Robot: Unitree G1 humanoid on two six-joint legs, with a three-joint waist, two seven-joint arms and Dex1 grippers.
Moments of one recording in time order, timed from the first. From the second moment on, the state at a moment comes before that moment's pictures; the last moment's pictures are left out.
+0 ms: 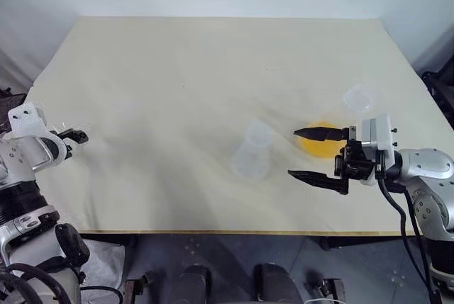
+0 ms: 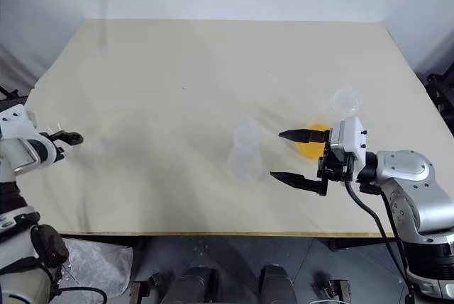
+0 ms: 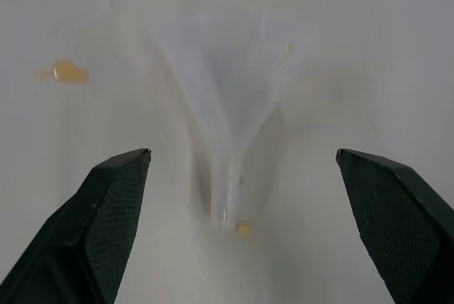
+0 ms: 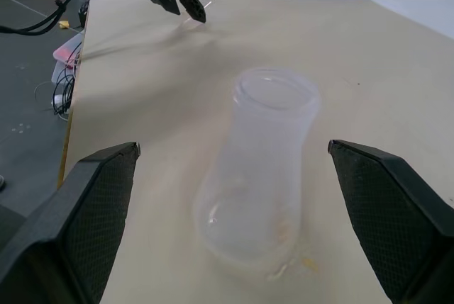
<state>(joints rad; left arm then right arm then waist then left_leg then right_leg) -0.74 0.68 0.61 0.31 -0.32 1.28 0.11 -0.27 -0.77 -0.16 -0.27 0.63 0.30 1.18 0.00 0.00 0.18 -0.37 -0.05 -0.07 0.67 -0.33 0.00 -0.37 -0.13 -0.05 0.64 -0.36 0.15</state>
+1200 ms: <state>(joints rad) -0.90 0.75 0.49 0.57 -0.22 1.34 0.06 -0.26 -0.77 -0.16 -0.29 0.62 0.30 1.15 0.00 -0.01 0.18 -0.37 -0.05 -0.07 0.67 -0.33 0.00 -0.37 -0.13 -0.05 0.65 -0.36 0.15</state>
